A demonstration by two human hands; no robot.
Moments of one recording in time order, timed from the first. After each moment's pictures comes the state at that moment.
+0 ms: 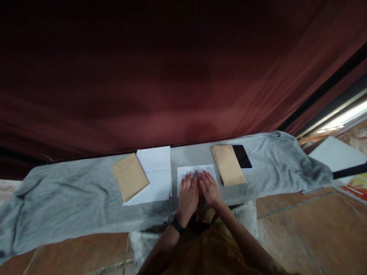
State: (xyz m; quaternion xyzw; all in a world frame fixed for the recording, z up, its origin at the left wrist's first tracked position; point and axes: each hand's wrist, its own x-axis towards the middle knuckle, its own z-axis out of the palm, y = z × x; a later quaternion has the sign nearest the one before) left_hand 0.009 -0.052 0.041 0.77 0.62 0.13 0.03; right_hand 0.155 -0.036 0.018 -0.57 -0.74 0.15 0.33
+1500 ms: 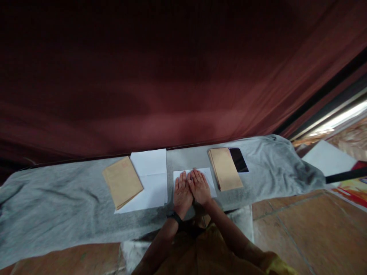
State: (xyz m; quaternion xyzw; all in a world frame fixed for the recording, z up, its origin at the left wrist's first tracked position) left_hand 0.009 -0.020 0.004 0.77 0.63 0.13 0.03; right_hand 0.124 0.000 0.000 -0.59 -0.78 0.08 0.20
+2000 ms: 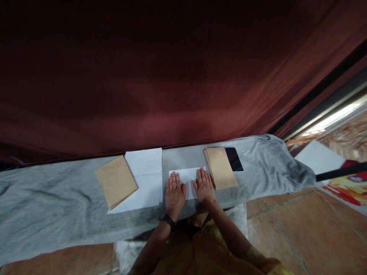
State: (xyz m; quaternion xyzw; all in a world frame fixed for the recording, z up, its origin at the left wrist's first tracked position) left_hand -0.001 -0.027 0.010 0.71 0.67 0.20 0.03; right_hand 0.161 -0.012 -0.014 -0.64 -0.74 -0.01 0.22
